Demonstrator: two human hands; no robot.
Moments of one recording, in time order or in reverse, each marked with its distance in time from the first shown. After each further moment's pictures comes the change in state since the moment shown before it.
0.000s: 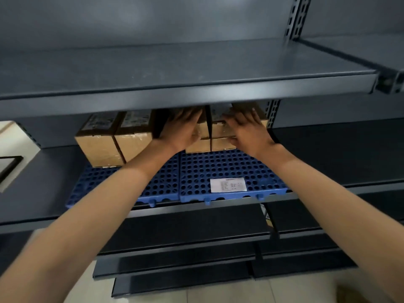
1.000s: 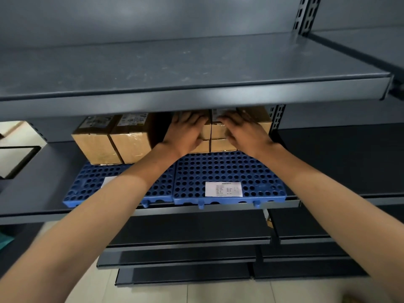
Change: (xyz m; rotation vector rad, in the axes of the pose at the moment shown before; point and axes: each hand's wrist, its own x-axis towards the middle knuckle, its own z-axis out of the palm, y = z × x) left_hand 0.012 0.015 0.019 0.261 0.067 0.085; right_hand 0.016 0.018 0.015 0.098 0.036 -0.123
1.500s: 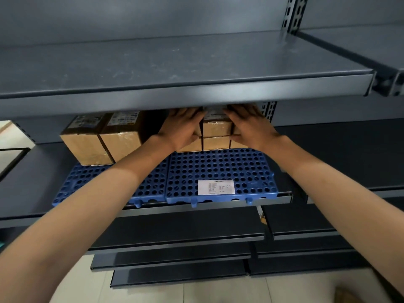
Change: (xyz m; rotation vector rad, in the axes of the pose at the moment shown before) left_hand 0.015 0.001 -0.004 -0.021 -0.008 0.069; right_hand -0.012 0.028 -0.014 -0.083 -0.116 0.069
